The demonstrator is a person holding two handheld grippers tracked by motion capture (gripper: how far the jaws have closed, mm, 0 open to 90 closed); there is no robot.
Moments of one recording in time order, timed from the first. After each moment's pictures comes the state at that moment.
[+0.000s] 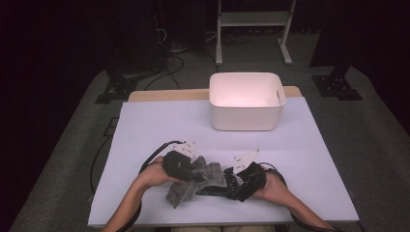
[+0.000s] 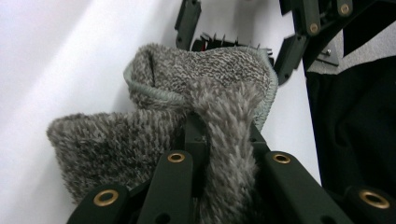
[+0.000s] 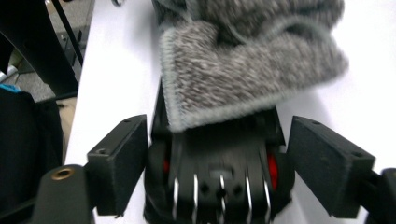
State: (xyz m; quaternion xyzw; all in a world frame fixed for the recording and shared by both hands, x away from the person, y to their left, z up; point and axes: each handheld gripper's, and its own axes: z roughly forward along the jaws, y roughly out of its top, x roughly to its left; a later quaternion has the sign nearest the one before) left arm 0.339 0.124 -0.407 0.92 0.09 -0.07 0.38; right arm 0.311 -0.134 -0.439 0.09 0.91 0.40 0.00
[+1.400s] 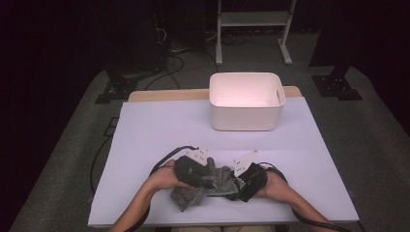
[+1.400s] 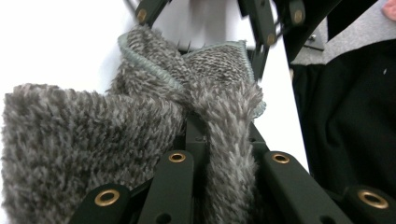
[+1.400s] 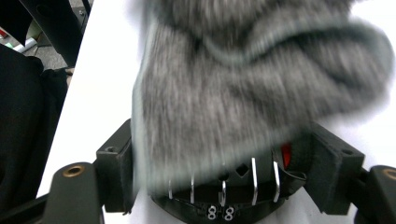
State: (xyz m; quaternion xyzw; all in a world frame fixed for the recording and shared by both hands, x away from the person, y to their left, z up) left arm 0.331 0.104 -0.412 0.92 0.05 -0.09 0.37; right arm 0.320 -0.138 -0.454 0.05 0.92 0.38 -0.02
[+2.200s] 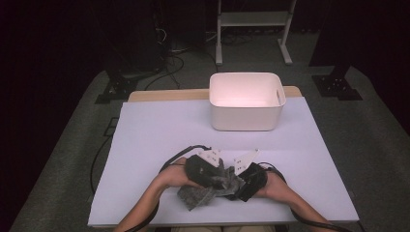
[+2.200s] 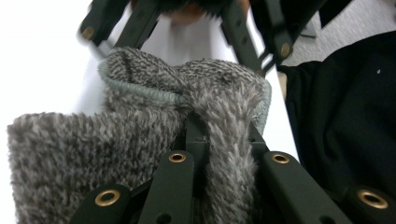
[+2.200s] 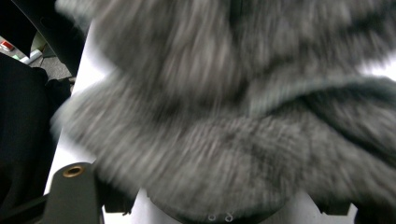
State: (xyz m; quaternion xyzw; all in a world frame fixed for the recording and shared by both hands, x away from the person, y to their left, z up) left arm 0.331 0.050 -0.404 0.93 -0.01 -0.09 0.36; right arm 0.321 -0.138 -0.455 0.06 0.92 0.39 -0.03
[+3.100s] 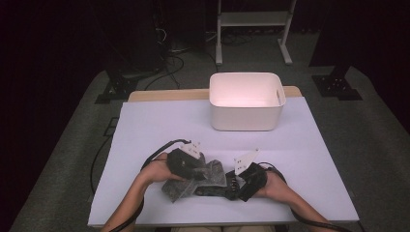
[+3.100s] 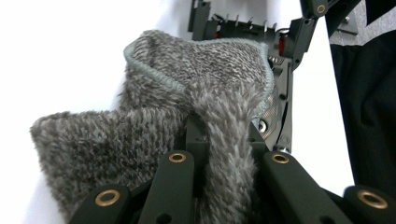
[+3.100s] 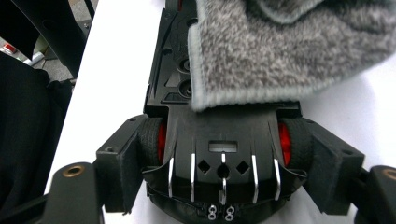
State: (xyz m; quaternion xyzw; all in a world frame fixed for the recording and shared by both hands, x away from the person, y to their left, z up) left arm 0.351 0.116 -0.407 0.94 0.07 -0.05 0.33; right arm 0.322 -0.139 -0.456 0.06 0.92 0.39 -0.04
